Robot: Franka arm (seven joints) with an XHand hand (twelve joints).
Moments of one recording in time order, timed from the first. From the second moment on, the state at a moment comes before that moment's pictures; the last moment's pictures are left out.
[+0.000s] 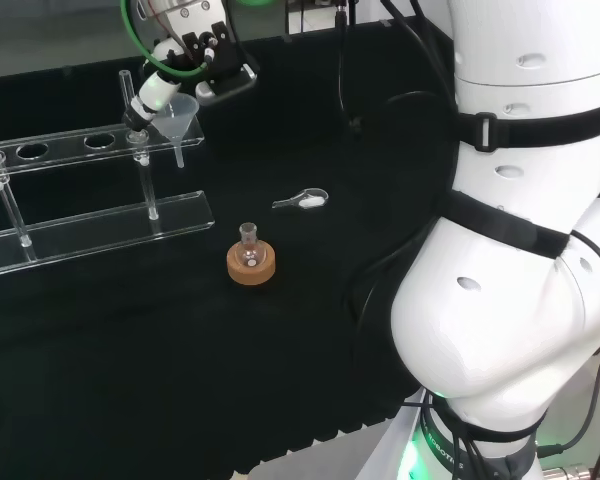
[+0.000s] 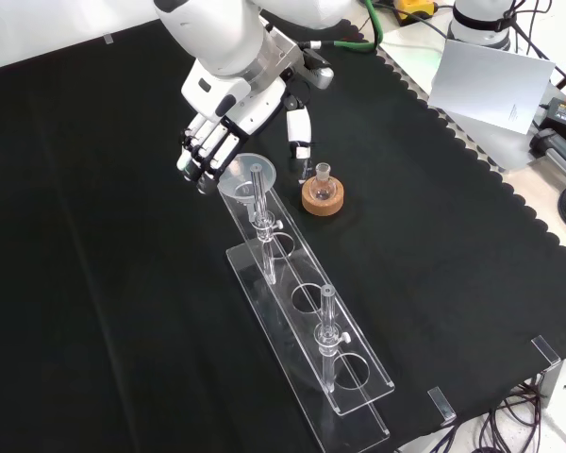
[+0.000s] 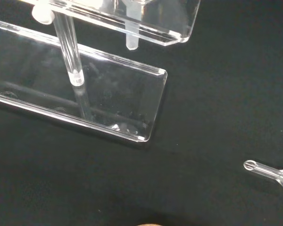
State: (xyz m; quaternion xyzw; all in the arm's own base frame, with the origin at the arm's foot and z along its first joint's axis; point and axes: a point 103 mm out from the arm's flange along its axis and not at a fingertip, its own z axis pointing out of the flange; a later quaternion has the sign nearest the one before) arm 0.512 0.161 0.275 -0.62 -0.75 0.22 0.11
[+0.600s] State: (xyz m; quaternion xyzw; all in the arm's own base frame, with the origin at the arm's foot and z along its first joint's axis) arm 0.510 0.165 0.251 -0.61 -0.74 0.22 0.13
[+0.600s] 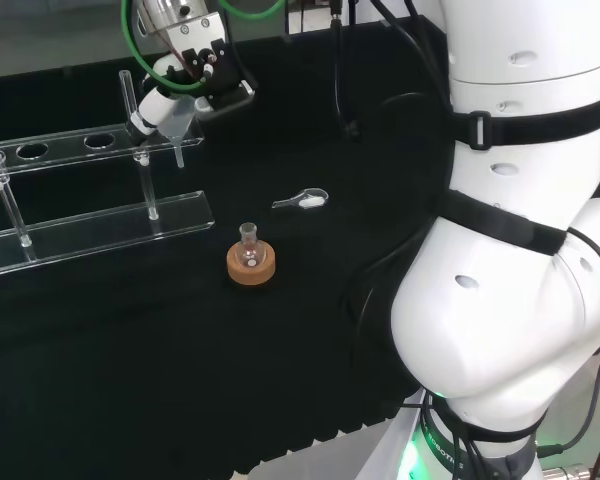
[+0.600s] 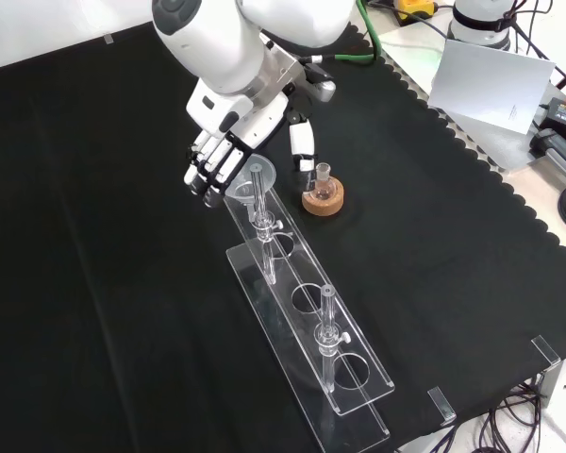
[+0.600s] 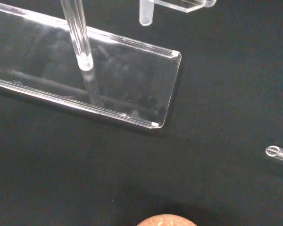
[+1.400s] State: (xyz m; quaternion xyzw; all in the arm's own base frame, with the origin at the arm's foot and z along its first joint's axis) arm 0.530 0.154 0.250 -0.62 -0.74 0.22 0.14
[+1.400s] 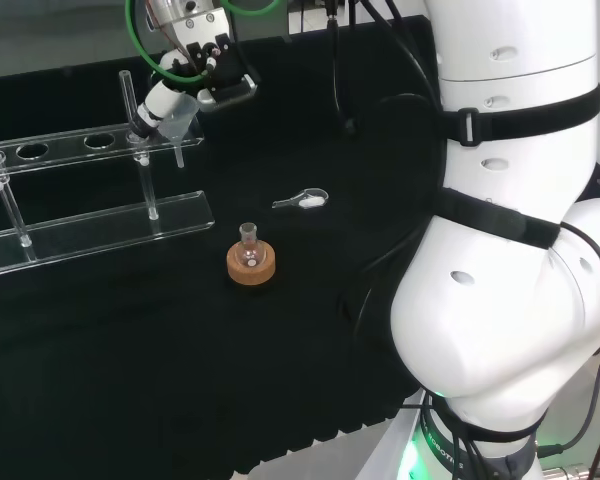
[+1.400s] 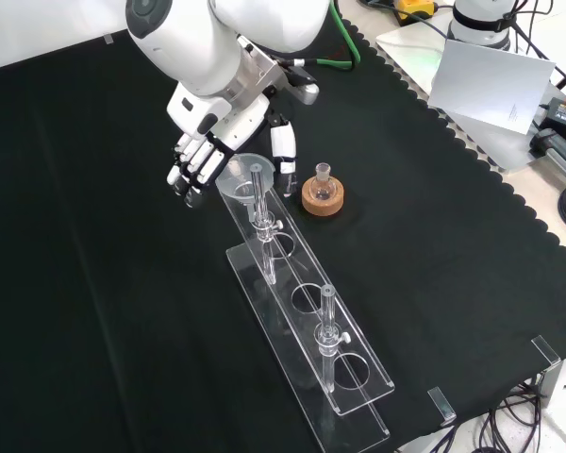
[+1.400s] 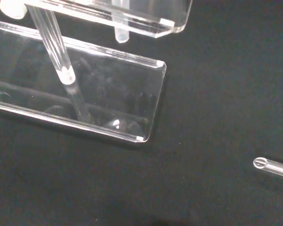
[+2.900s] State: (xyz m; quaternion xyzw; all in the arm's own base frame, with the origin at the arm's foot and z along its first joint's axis) arm 0.525 0.152 0.247 -0.62 -0.74 0.23 0.12
